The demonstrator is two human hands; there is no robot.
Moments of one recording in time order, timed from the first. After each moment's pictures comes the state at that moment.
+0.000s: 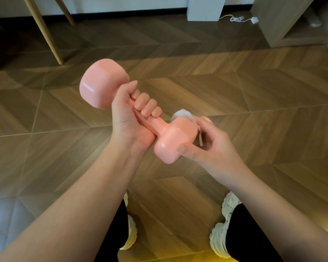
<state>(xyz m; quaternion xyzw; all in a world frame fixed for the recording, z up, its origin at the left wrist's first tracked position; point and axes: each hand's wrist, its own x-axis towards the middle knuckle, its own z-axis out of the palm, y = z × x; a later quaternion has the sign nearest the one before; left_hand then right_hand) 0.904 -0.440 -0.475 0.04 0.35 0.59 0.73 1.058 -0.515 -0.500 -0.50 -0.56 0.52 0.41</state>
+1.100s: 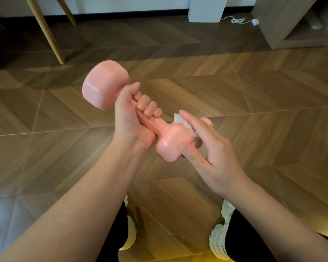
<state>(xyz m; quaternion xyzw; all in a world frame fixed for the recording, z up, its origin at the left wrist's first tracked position) 0.906 -0.437 -0.478 0.05 0.39 0.59 0.71 1.056 -0.522 -0.506 -0.53 -0.71 0.29 0.37</state>
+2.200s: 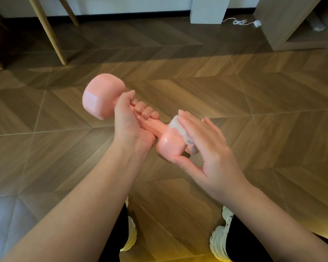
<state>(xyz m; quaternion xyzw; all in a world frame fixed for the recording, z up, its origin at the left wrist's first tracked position) 0.904 -0.433 -0.482 -0.04 0.43 0.59 0.68 1.053 -0.524 -0.508 -0.51 -0.78 0.16 0.33</state>
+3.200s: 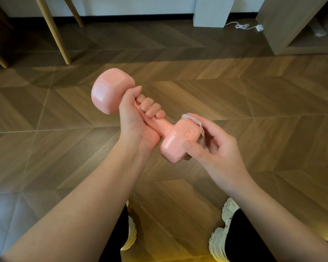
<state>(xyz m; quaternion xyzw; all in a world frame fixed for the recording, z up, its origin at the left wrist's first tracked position) 0.902 -0.436 -0.477 -0.02 0.36 0.59 0.72 1.053 -0.519 -0.501 -0.51 -0.51 0.52 0.46</state>
